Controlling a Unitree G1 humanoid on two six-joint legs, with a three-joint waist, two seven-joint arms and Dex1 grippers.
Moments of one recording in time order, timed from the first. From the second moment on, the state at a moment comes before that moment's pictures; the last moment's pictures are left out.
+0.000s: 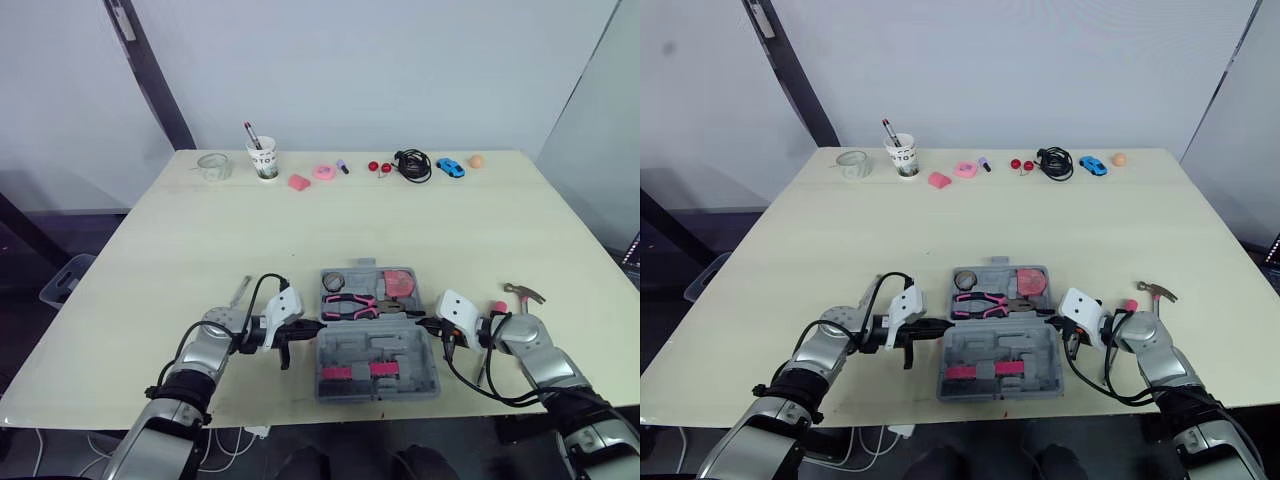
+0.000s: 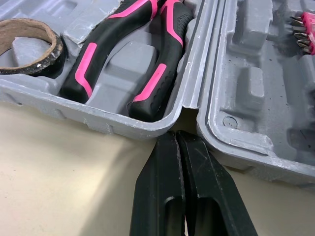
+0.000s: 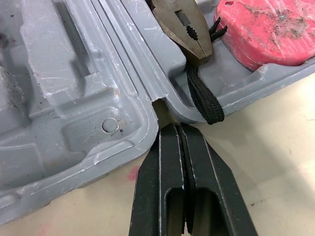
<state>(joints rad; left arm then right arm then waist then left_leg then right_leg) -0.48 0.49 -0.17 0.67 -0.06 -0.14 -1.18 -0.36 -0.49 0.21 0.34 -0.06 0.04 0.94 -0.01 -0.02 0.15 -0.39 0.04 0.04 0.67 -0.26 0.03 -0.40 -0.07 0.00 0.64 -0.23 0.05</state>
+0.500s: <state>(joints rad) -0.49 0.48 -0.17 0.69 -0.04 -0.16 -1.16 -0.36 -0.49 0.21 0.34 -0.06 0.04 0.93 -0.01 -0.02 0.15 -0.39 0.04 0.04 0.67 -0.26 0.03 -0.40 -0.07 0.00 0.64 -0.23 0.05</state>
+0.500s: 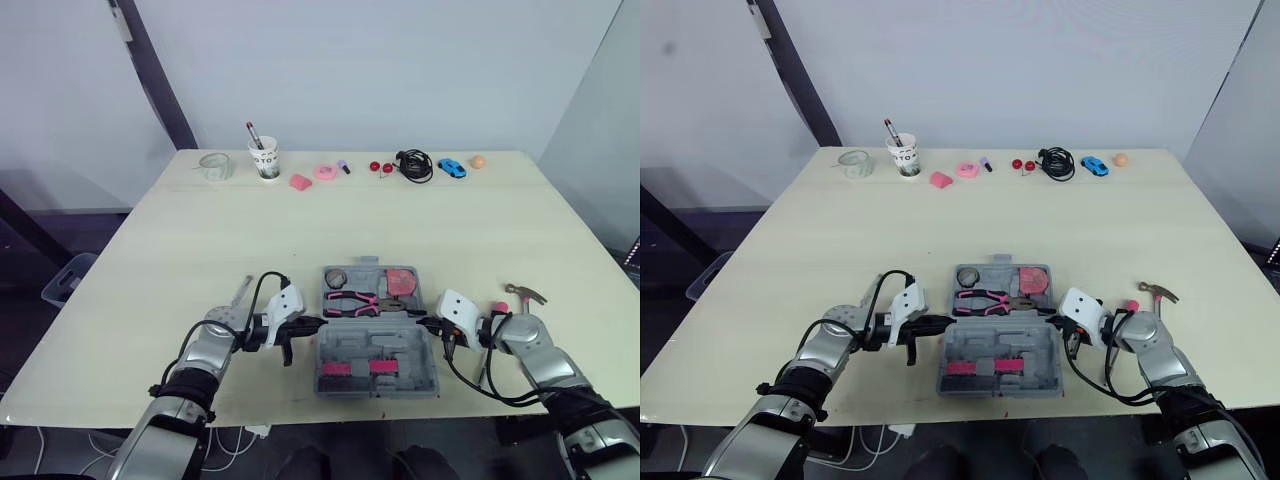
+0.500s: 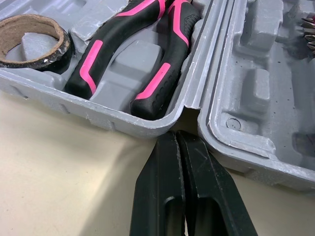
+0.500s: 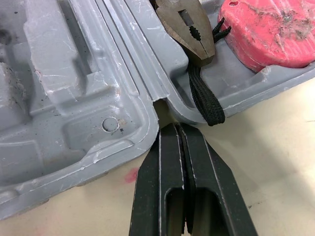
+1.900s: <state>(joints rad) -0.49 0.47 -0.17 0.69 -0.04 -0.16 -1.16 -0.37 -0.50 0.22 0.33 -0.06 0.09 0.94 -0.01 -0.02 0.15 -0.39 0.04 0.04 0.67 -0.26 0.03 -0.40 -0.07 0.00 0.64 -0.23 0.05</state>
